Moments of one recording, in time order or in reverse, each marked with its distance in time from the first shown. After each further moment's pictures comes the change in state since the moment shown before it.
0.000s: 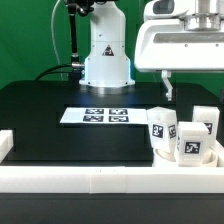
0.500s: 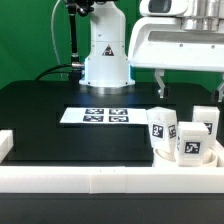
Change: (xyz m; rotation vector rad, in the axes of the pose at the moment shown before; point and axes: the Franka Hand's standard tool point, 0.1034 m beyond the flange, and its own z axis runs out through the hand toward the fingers) arm -0.001 0.010 -0.002 -0.056 -0.295 0.016
